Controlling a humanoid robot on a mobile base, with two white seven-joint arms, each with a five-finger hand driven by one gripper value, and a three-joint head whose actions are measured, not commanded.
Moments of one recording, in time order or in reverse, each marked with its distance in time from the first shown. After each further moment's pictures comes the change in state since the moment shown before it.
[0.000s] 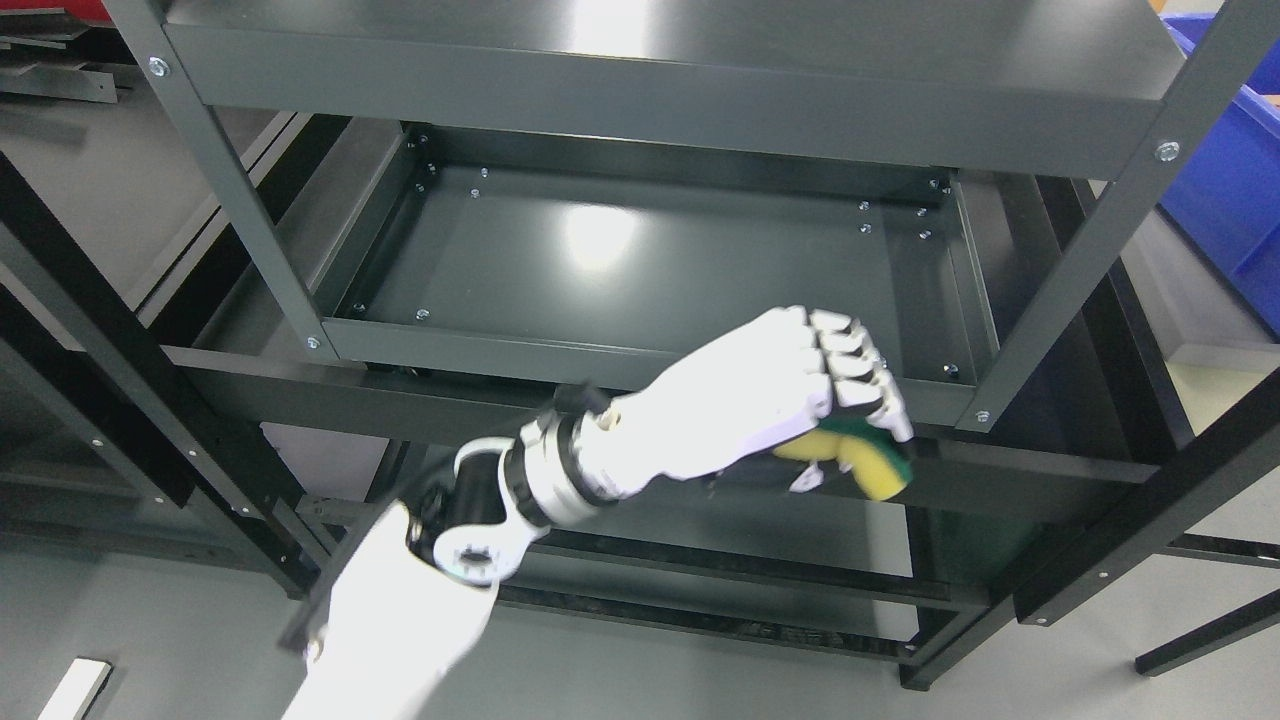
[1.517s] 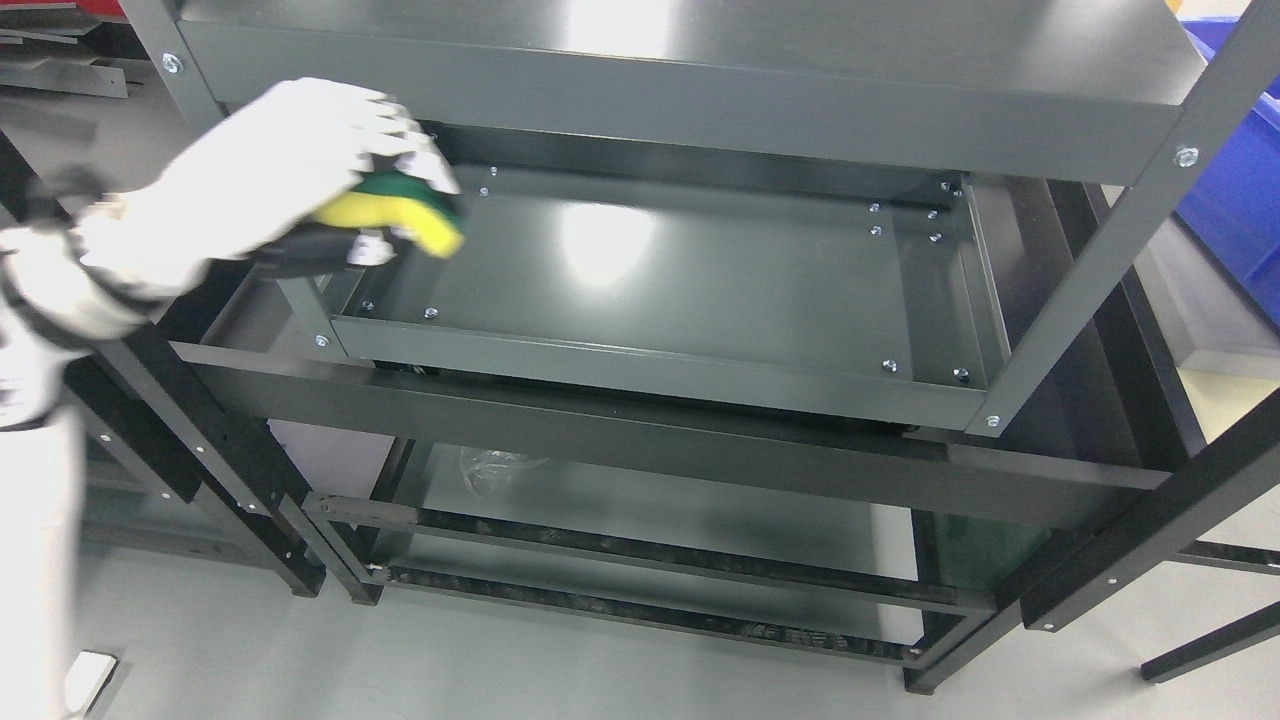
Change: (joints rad) left arm -0.259 0.317 0.482 0.003 0.165 -0.058 -0.503; right arm 0.000 0.000 0.000 0.000 0.000 0.000 0.000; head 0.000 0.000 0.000
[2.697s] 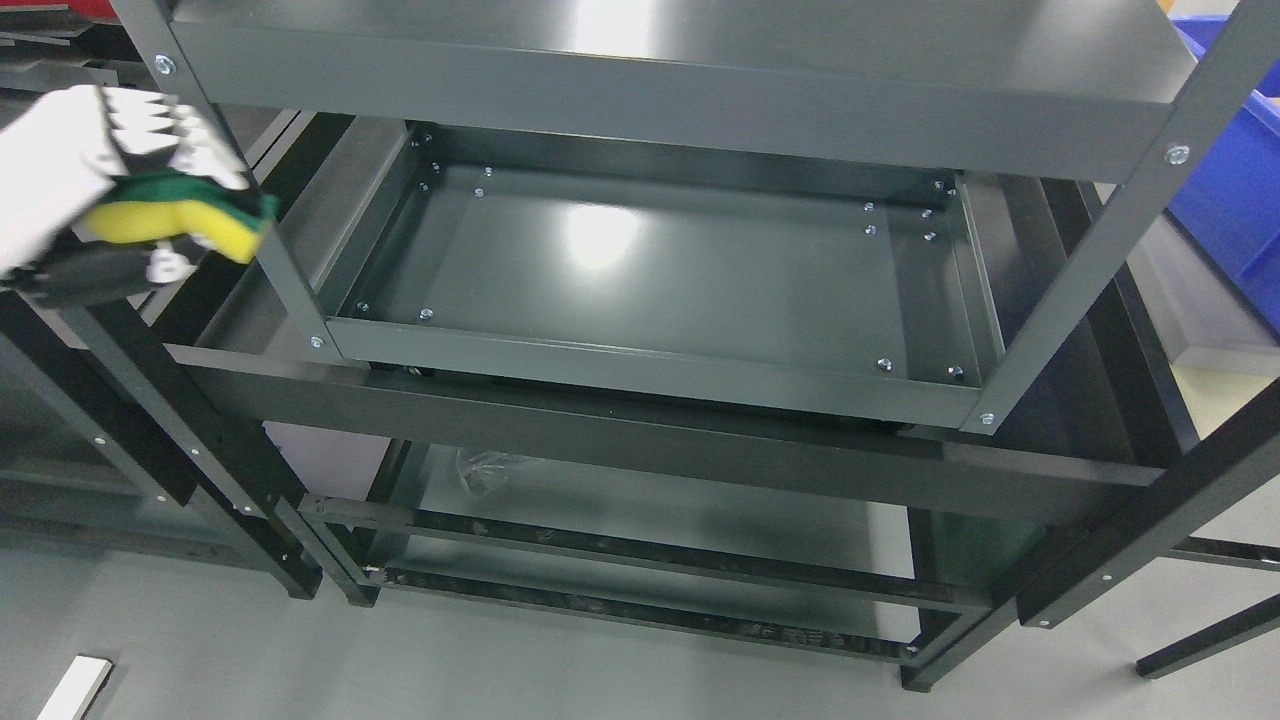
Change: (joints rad) left arm 0.219 0.304 0.253 0.013 0.320 -0.002 0.049; right arm 0.000 0.000 0.000 0.000 0.000 0.000 0.000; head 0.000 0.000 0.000
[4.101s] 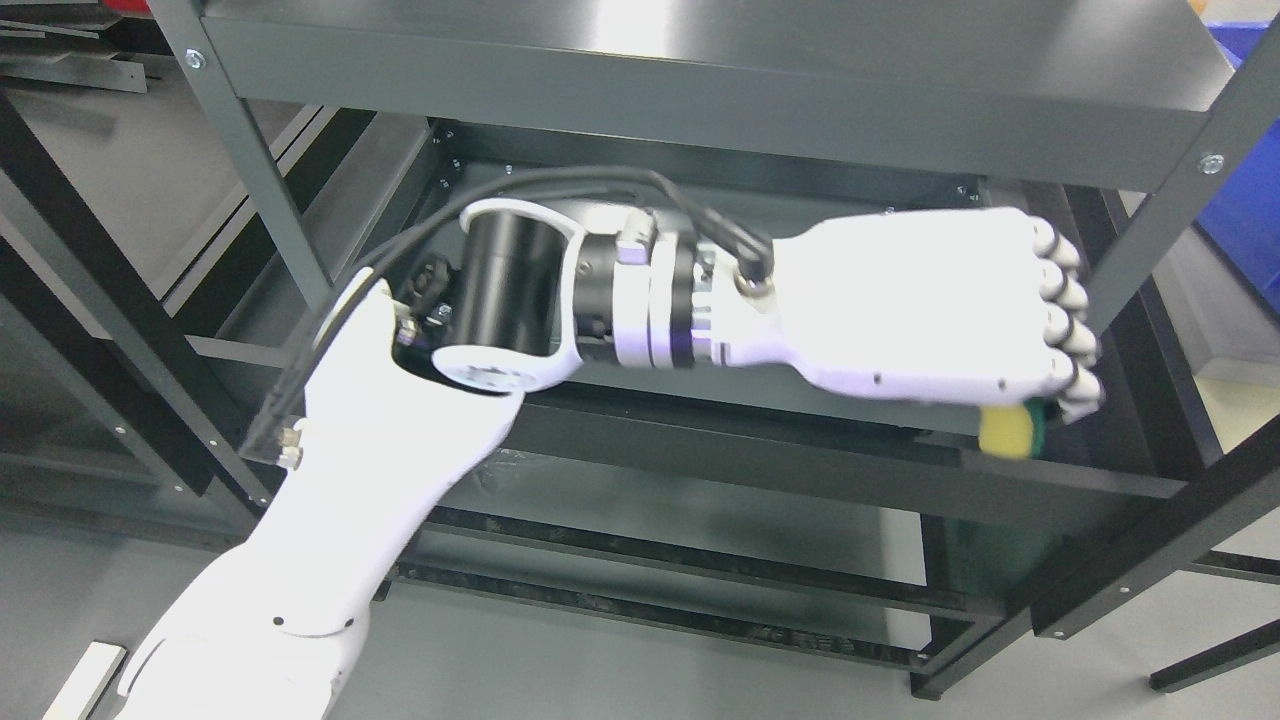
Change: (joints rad) left arm -0.518 -0.646 -0.773 -0.110 -0.603 0.006 0.015; right arm 0.000 0.000 0.000 0.000 0.000 0.000 0.000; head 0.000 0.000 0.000
